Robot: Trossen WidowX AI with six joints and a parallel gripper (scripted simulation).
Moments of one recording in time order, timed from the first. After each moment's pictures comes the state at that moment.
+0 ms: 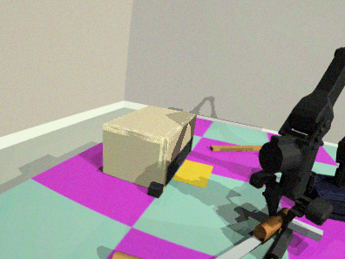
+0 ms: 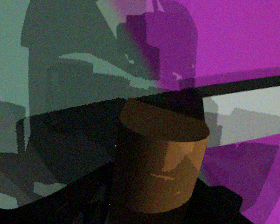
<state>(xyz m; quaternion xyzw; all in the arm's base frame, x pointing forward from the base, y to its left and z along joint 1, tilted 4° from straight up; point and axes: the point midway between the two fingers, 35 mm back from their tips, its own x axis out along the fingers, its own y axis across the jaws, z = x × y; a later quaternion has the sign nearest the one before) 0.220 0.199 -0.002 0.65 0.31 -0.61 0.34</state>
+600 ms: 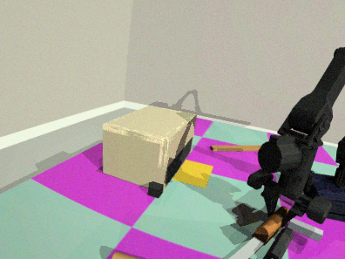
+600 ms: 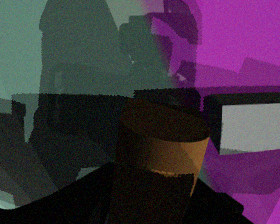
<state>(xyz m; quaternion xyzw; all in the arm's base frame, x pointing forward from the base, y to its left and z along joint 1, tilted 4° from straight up) 0.223 0.198 -0.002 0.63 0.34 -0.59 0.38</state>
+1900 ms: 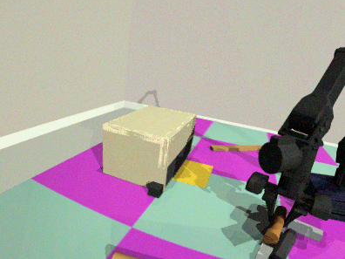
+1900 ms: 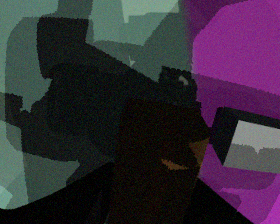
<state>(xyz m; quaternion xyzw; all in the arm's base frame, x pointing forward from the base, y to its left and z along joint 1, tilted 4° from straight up) 0.222 0.200 -0.002 0.58 0.41 -0.54 0.45</state>
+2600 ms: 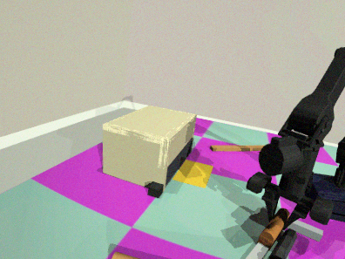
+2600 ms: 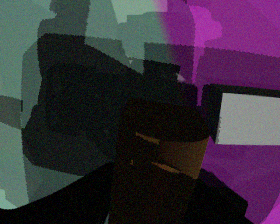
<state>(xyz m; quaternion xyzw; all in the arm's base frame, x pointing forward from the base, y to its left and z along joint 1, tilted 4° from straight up) 0.221 0.206 -0.002 0.61 0.37 -0.57 0.41</state>
